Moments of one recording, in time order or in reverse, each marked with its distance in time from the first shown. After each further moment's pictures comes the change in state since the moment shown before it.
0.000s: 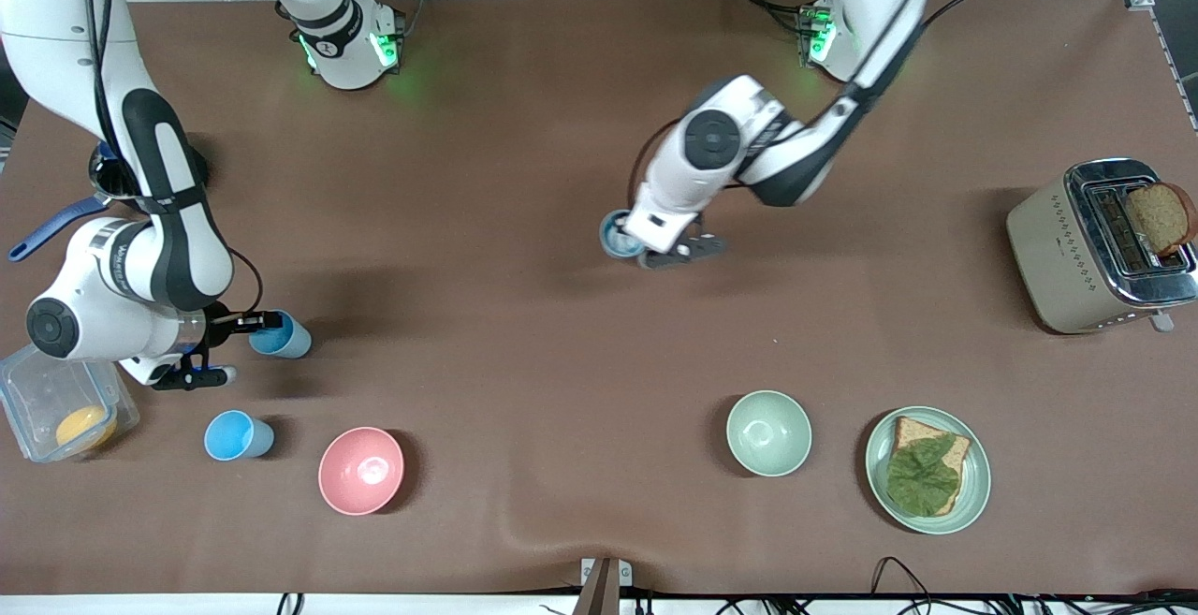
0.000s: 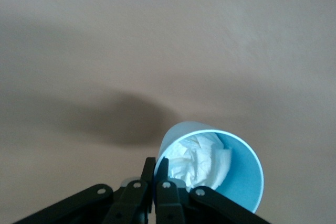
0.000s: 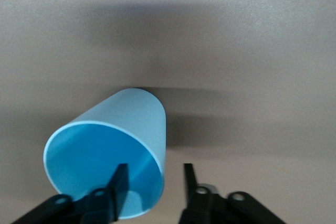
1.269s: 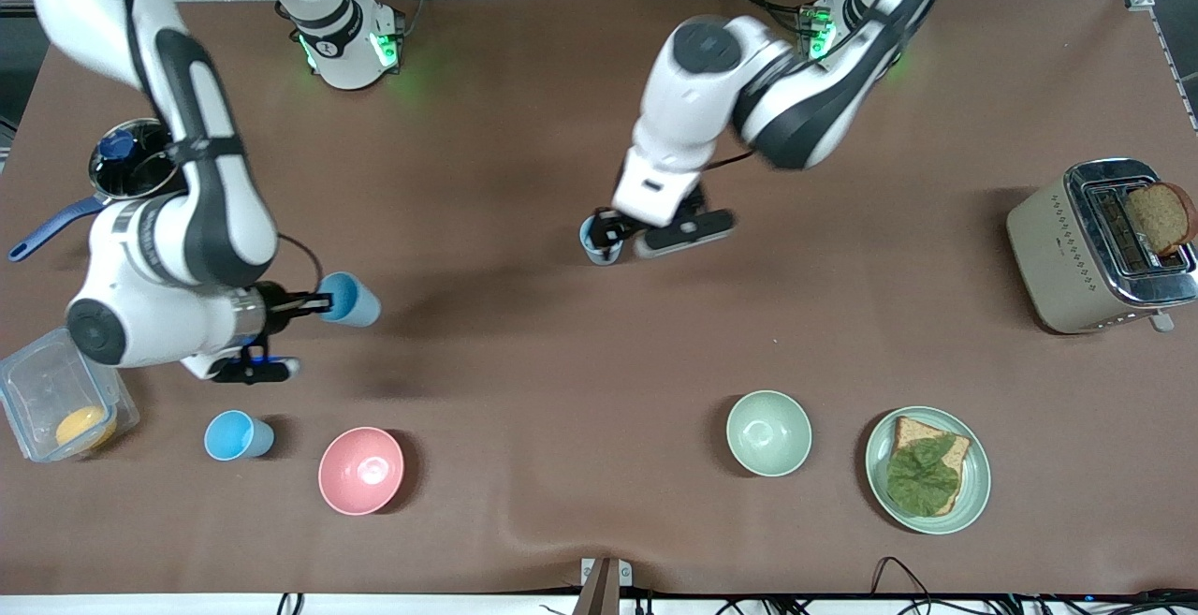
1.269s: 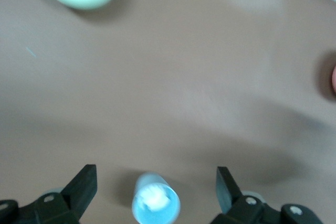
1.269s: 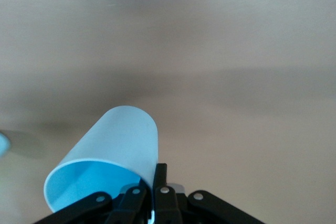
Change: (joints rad) left arm 0.032 -0.228 0.051 0.135 0.165 -0.113 -0.108; right arm 0.245 -0.088 0.018 0.203 0.117 -0.371 0.365
